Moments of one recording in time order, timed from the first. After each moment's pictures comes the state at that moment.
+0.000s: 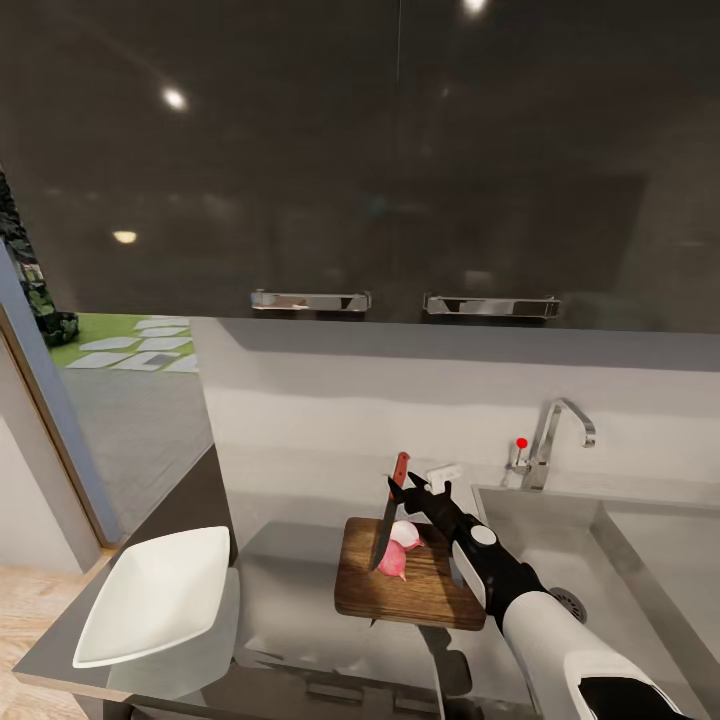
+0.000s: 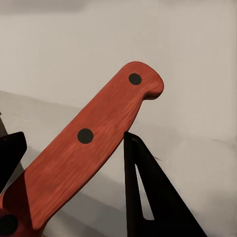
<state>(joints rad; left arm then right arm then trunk) -0.08 -0.01 -0.04 0.08 0.22 -0.11 -0.06 -0.76 0.09 -0.03 -0.44 0.07 -0.29 0.33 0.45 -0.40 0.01</state>
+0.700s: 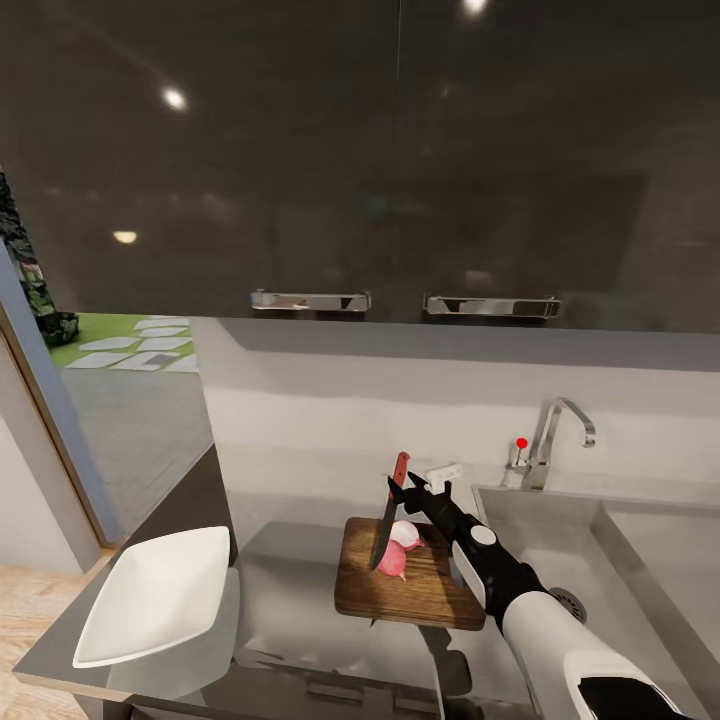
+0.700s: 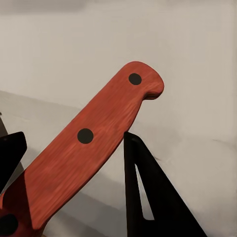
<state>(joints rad) -0.08 -0.01 -0.04 0.08 0.22 -0.11 -0.06 -0.76 0.09 -0.03 -0.44 0.07 -0.29 0.33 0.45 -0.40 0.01</state>
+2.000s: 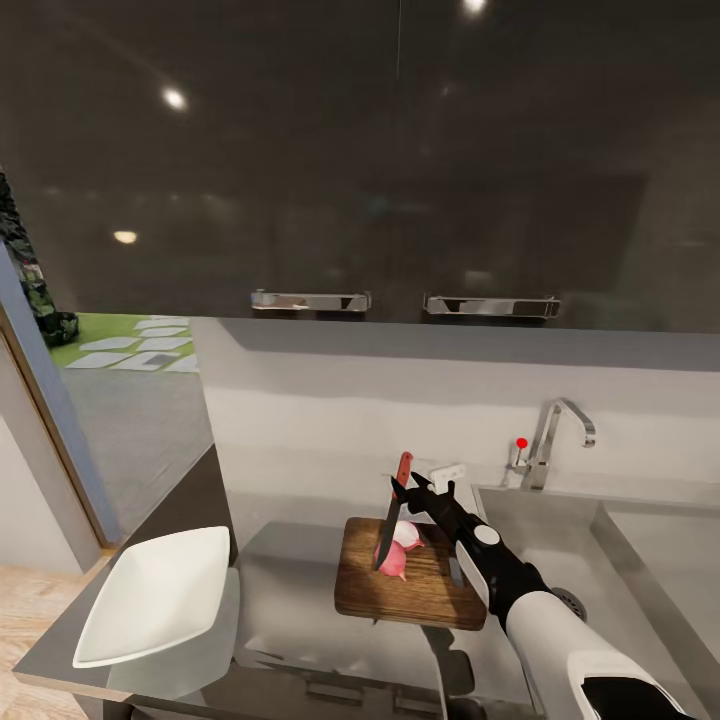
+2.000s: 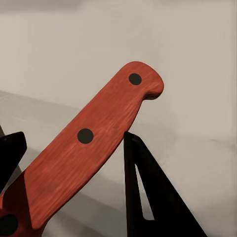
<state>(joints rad) -0.08 -0.01 -0.04 0.08 0.22 -0.11 -0.06 -0.76 0.08 -0.03 -0.44 0.07 -0.28 0.33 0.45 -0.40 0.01</state>
